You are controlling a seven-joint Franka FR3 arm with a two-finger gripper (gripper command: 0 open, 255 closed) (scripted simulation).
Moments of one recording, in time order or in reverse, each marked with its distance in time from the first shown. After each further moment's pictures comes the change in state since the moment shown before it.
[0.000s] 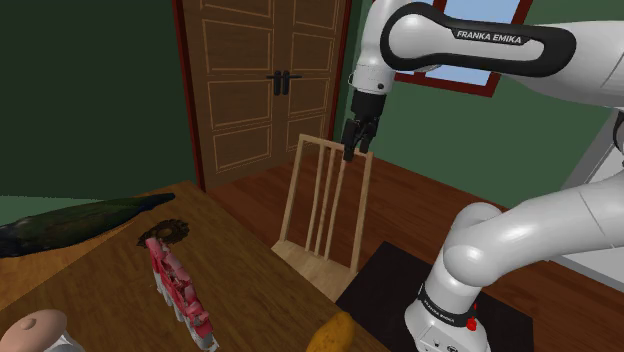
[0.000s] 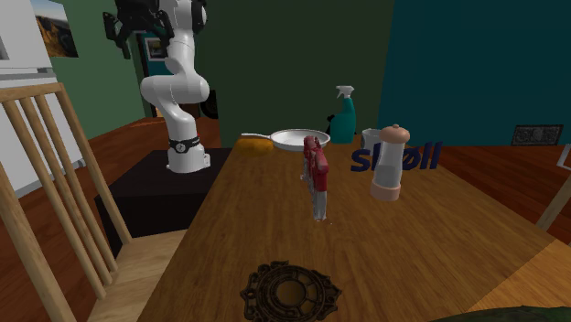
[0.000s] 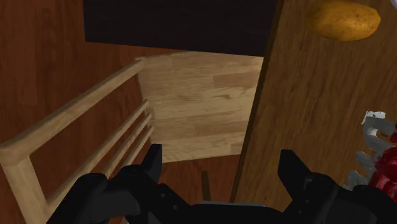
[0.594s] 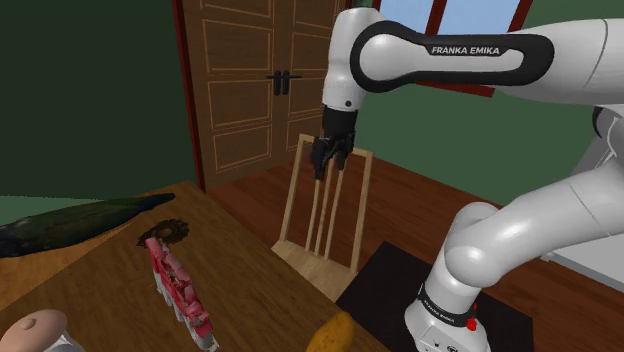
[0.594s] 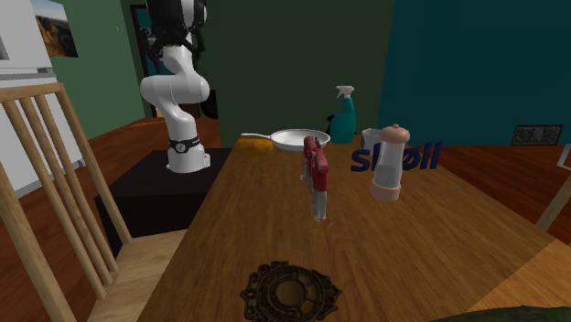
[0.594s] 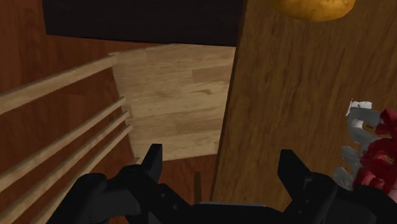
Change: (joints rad) arm 0.034 0.096 0.152 -0.008 0.076 0.112 0.167
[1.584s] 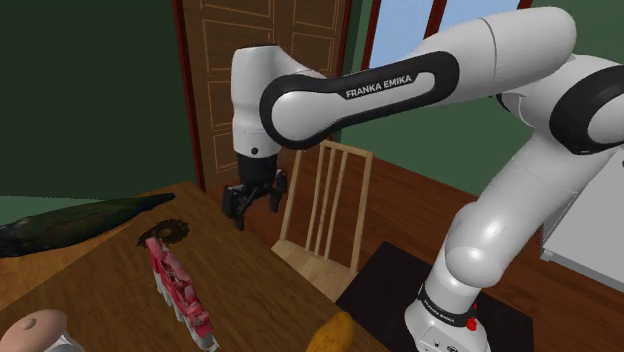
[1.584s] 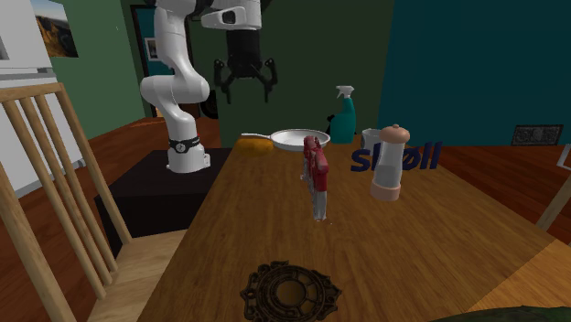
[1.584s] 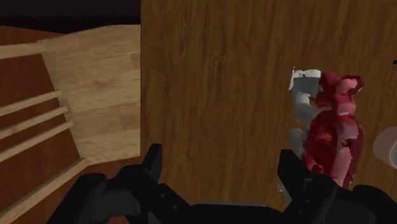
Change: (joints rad) arm 0.018 0.442 0.337 0.210 -0.028 0.241 0.415
